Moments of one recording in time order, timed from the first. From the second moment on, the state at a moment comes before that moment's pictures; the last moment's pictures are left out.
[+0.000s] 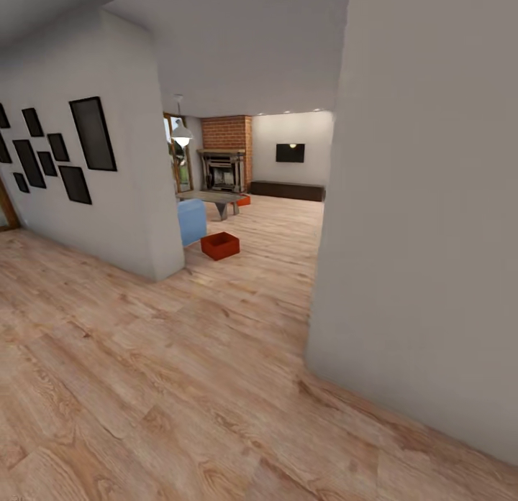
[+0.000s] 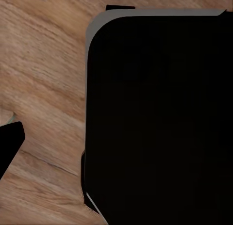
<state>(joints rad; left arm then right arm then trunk) 0.00 0.03 0.01 -0.03 0.05 -0.06 0.00 -0.15 -0.03 0.62 0.03 -0.24 -0.09 0.05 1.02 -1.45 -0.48</state>
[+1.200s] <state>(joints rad) 0.00 0.03 0.01 -0.03 0.05 -0.06 0.00 -0.15 -0.03 0.62 0.03 -0.24 -0.09 0.05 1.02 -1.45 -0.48</state>
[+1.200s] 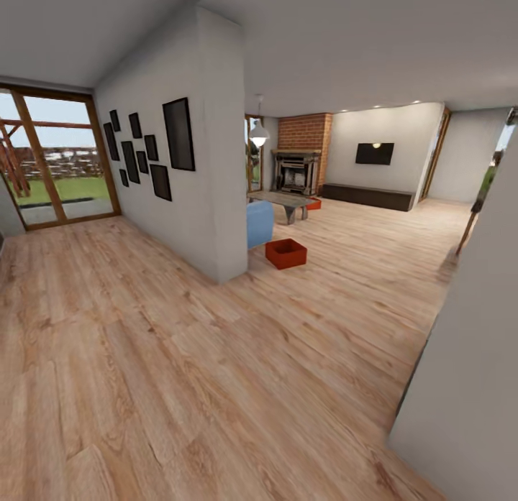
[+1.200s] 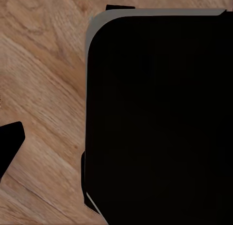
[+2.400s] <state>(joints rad) 0.00 0.02 0.01 -0.03 0.05 -0.06 0.00 -0.15 -0.03 0.62 0.03 -0.24 -0.09 0.05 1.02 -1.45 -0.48</state>
